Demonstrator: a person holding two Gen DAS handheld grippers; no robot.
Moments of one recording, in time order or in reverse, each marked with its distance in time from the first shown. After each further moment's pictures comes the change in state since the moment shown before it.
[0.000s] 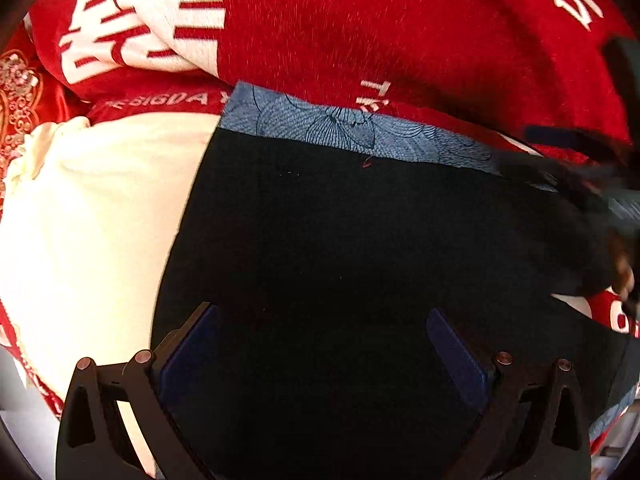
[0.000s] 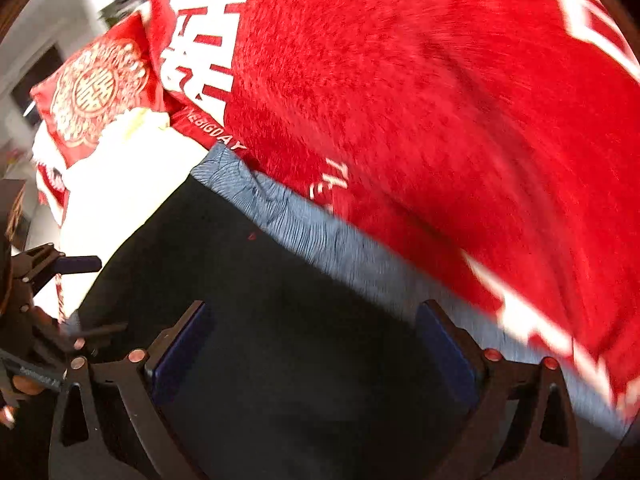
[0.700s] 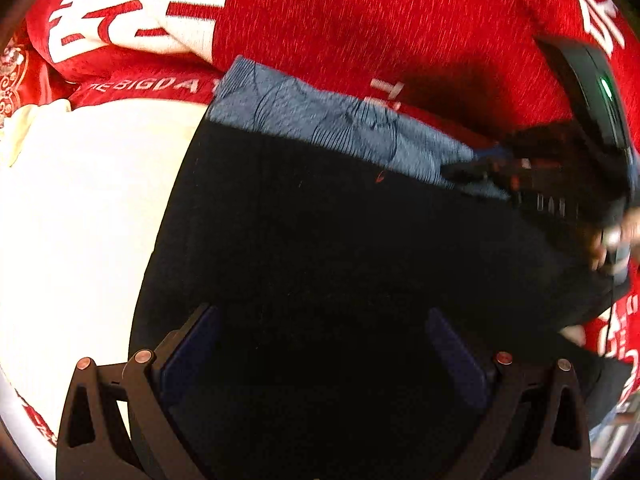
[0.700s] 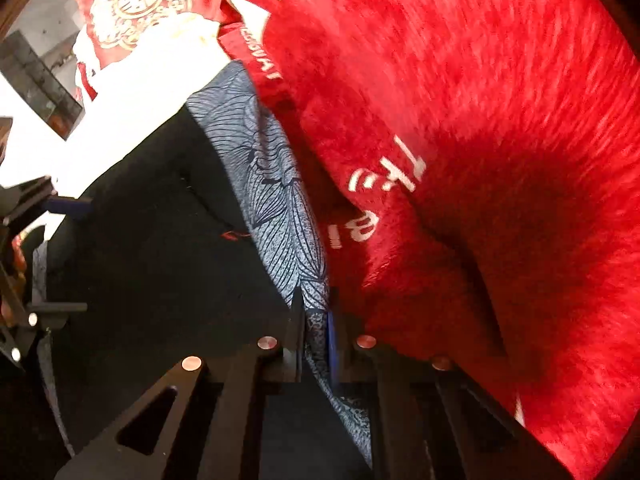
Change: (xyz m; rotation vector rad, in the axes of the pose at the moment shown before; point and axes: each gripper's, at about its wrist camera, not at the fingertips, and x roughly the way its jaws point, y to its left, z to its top) left arm 0.013 0.015 0.022 -0.068 0.010 -0.090; right arm 0.104 0.009 0.044 -0.322 0.214 0.165
